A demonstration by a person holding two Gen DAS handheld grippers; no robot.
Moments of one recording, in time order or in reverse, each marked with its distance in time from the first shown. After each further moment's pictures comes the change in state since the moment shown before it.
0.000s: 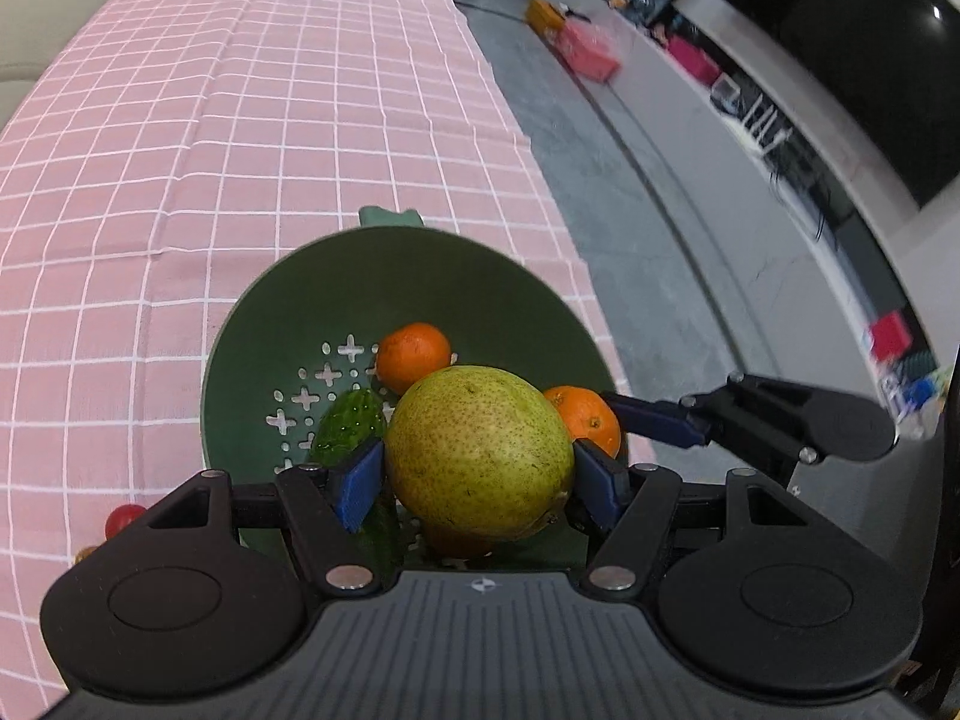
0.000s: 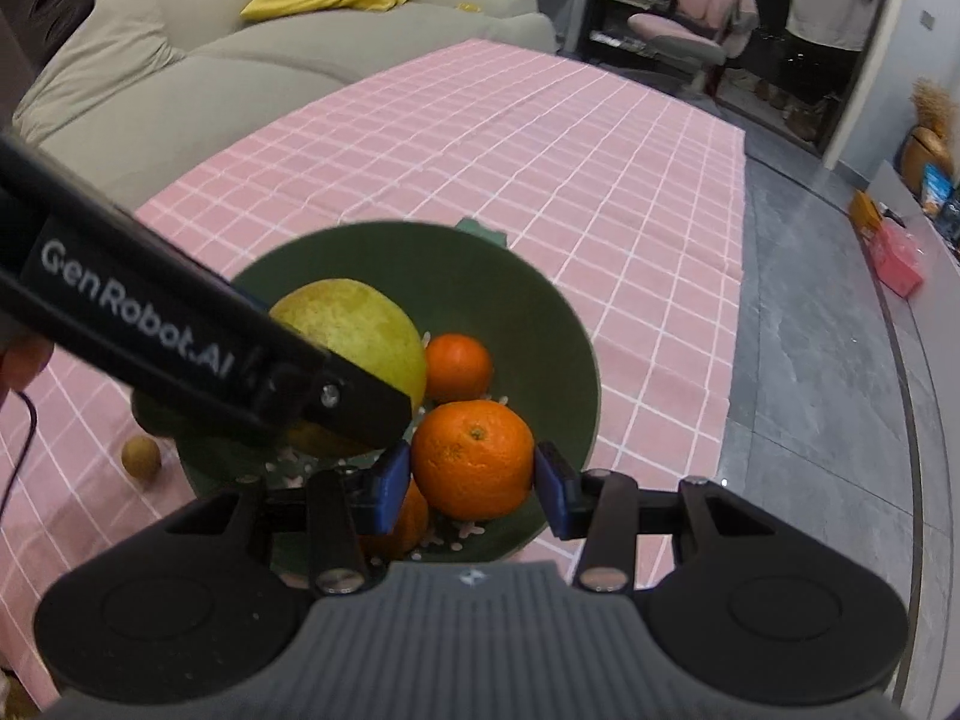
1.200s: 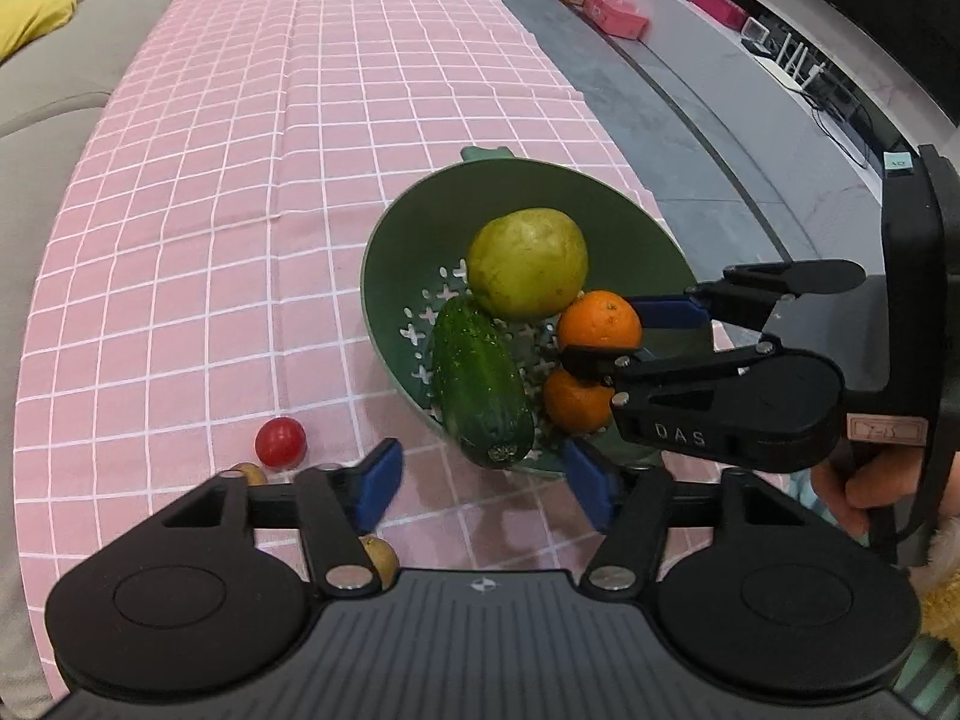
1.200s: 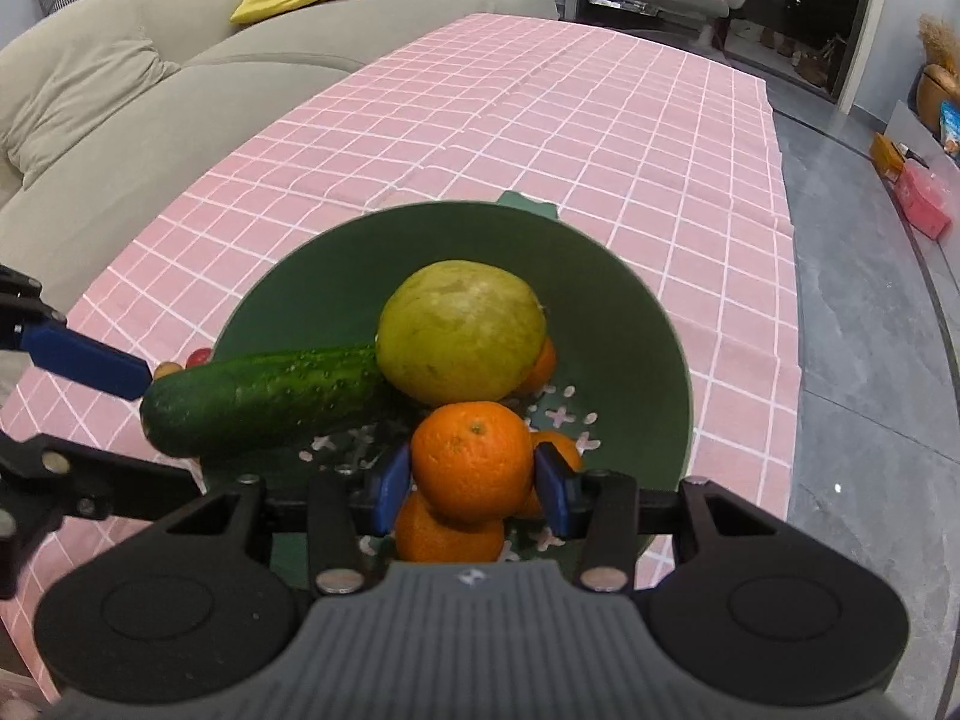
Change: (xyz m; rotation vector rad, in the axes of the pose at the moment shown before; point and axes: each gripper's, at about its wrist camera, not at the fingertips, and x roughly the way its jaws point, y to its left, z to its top) left arm -0.043 0.015 -0.042 0.103 0.022 0.177; right arm 0.021 0.017 0.004 0.102 0.046 0.068
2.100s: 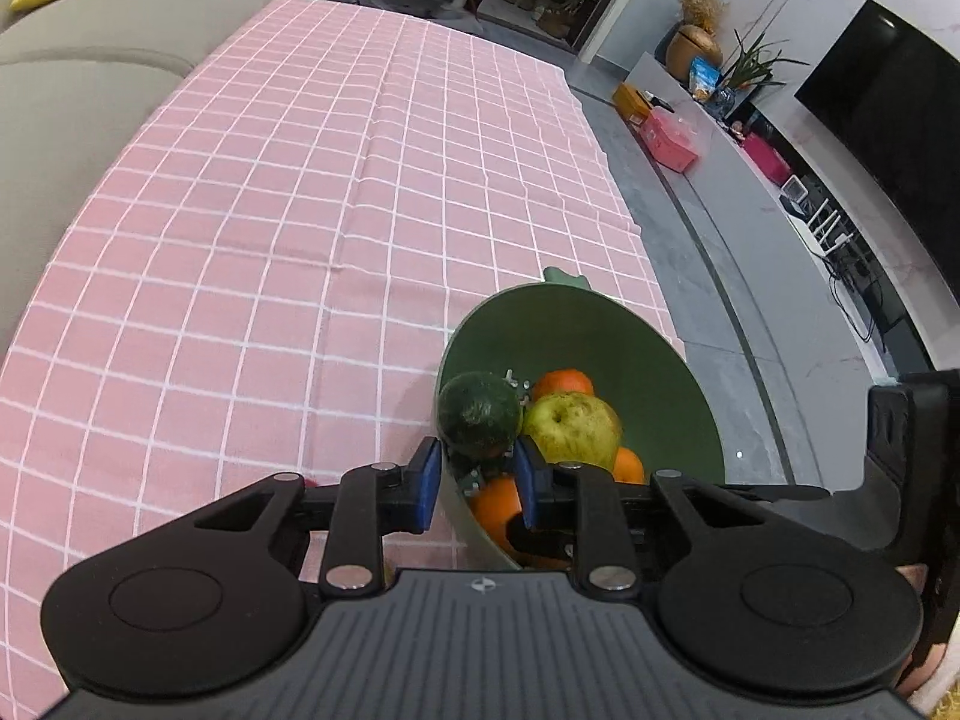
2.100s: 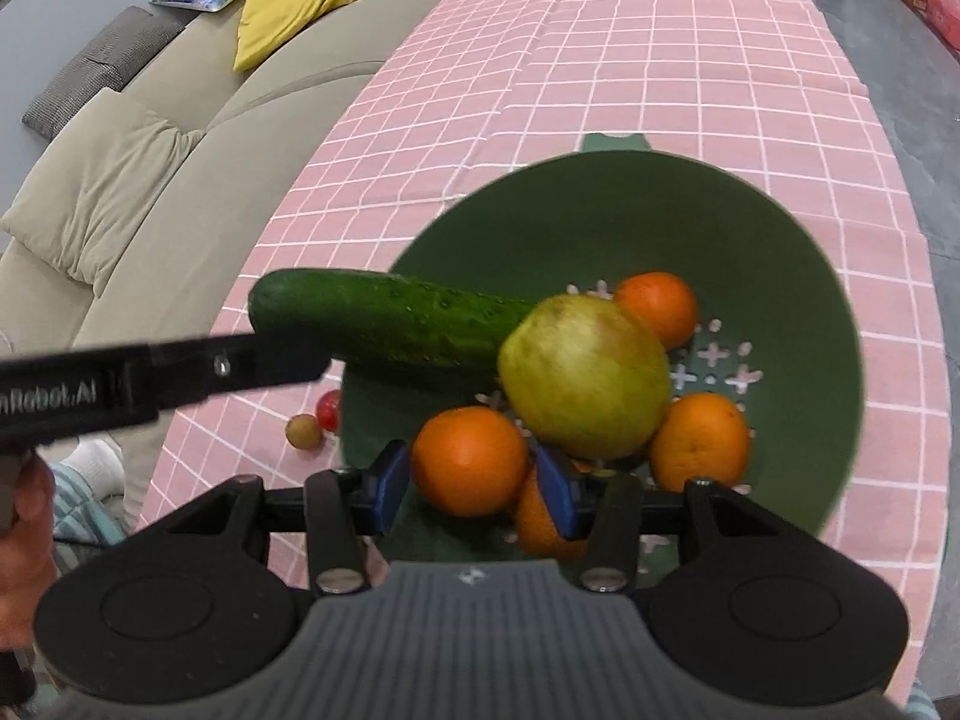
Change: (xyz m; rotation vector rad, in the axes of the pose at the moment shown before) left arm -0.004 0.053 0.009 -0.275 -0.171 -0.074; right arm 0.016 0.014 0.013 0.304 0.086 0.266
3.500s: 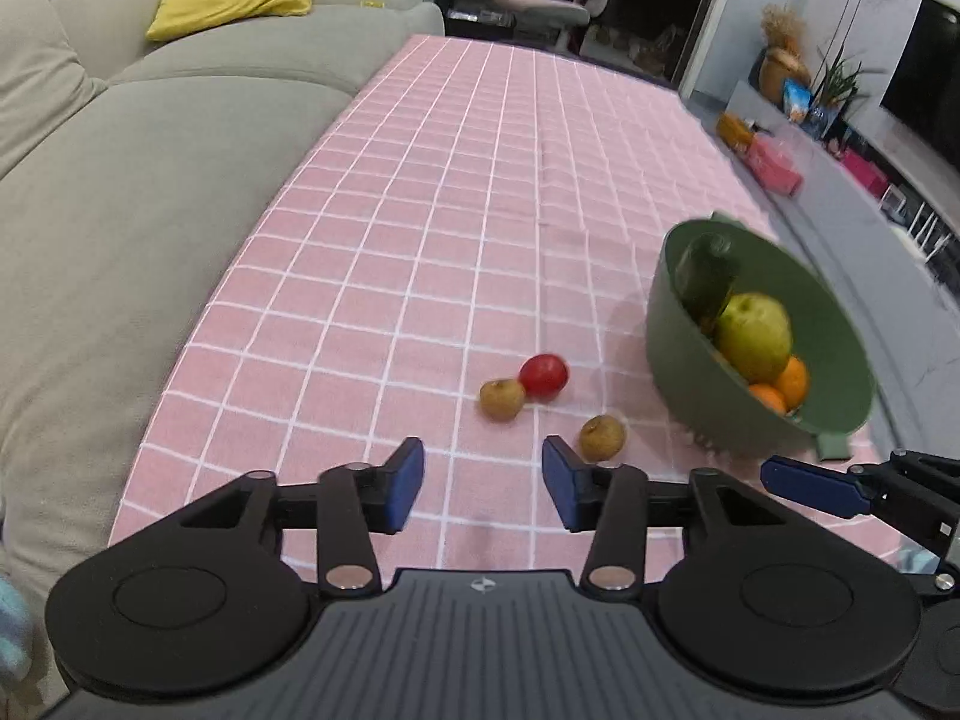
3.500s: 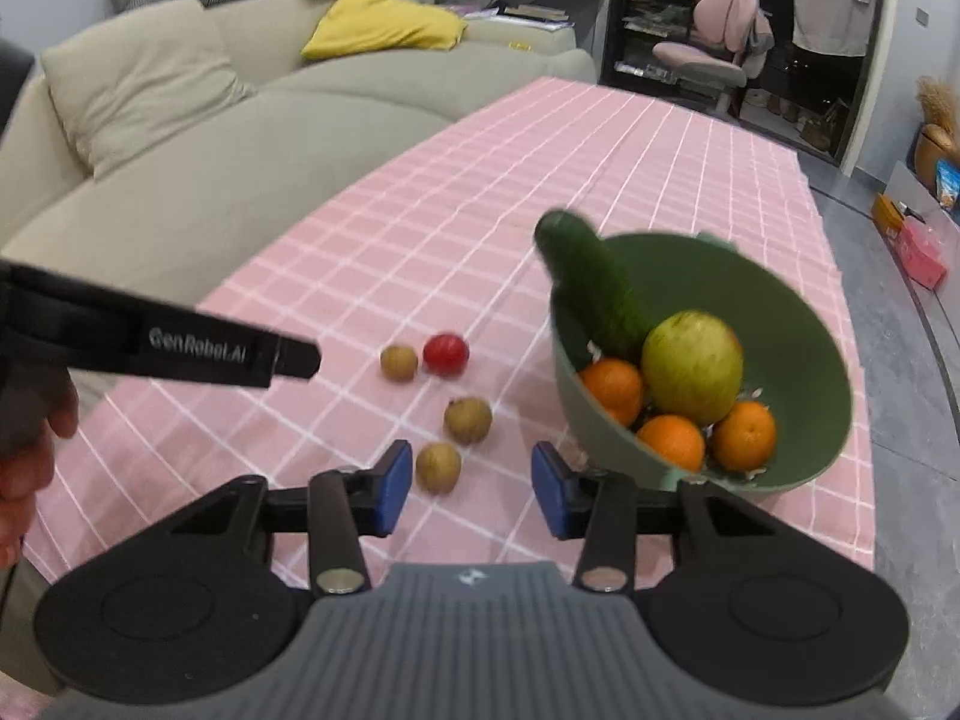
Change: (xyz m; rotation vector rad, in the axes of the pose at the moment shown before) left arm -0.053 0.057 -0.089 0.017 -0.103 0.261; right arm -0.026 0.118 -0.107 -0.365 -0.206 -0.258
